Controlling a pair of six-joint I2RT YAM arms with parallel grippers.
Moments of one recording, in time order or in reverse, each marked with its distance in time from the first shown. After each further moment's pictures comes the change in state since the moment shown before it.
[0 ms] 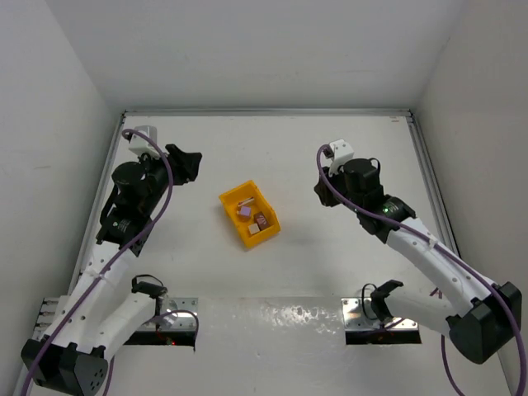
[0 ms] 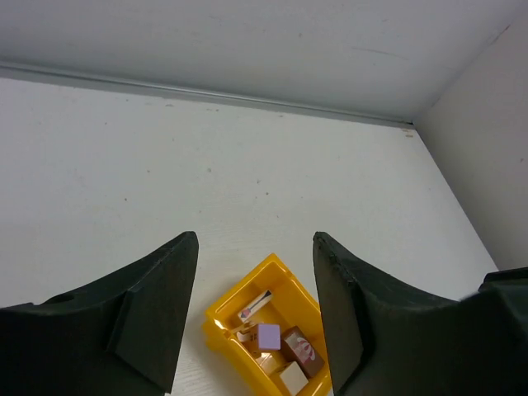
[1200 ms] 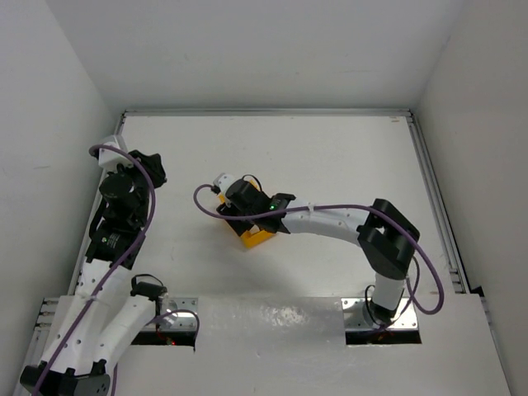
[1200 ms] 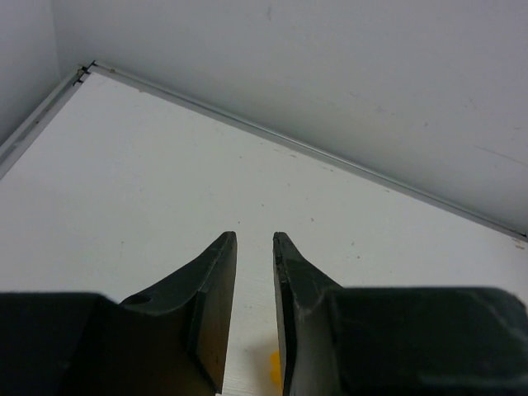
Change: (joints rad) left arm 0.027 -0.126 -0.002 -0.102 -0.400 -0.005; right arm 0.511 0.757 0.426 0.042 0.100 -0.015
